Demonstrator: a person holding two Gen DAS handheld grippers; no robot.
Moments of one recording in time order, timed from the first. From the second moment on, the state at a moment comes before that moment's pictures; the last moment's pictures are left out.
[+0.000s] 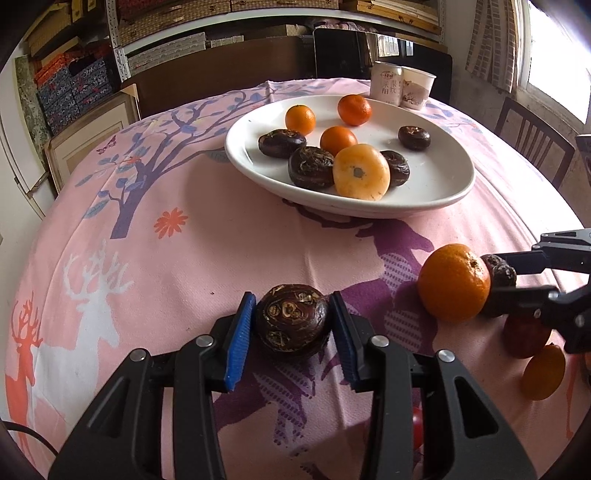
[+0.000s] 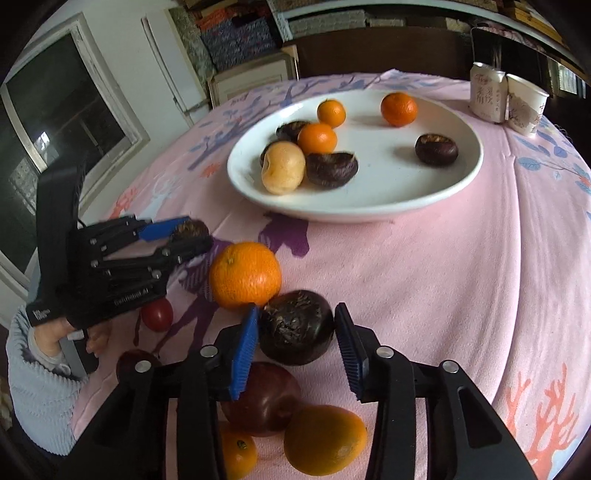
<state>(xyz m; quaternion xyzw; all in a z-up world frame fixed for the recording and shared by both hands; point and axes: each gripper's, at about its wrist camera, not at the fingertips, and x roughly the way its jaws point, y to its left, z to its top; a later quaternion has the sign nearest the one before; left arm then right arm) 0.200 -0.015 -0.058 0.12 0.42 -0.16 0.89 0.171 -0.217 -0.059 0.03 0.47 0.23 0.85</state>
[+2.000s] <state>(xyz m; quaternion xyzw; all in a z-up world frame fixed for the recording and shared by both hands) 0.224 -0.055 -0.007 0.05 0.38 -0.18 0.91 0.191 -0.308 -0.029 0.22 0.37 0.16 0.89</state>
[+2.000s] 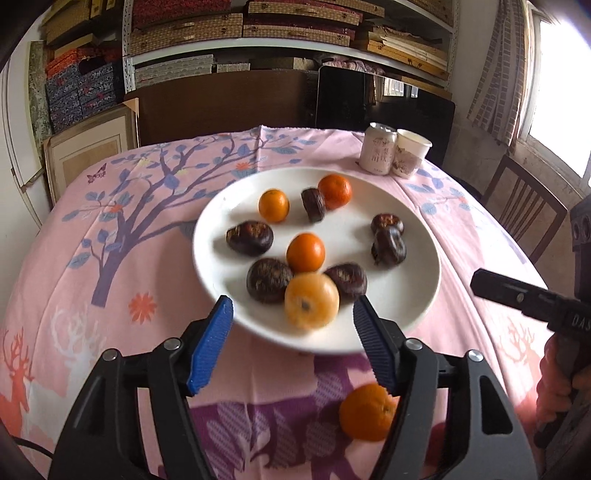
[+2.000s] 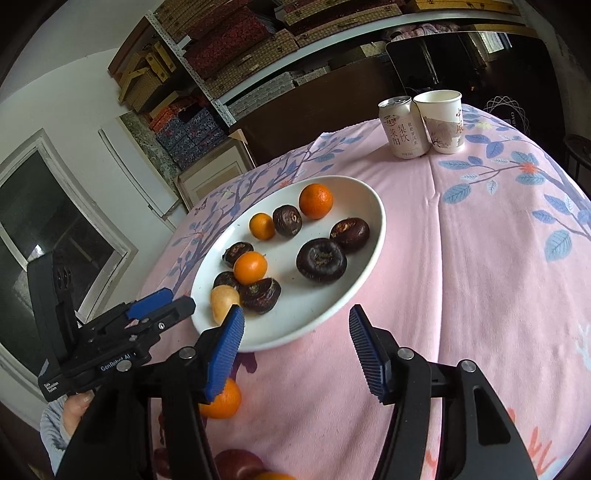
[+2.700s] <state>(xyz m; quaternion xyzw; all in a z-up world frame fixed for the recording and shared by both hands) 0.180 -0.087 -0.049 0.14 0.41 -0.24 0.87 0.152 -0.311 -0.035 0.21 0.36 0.16 0.89</state>
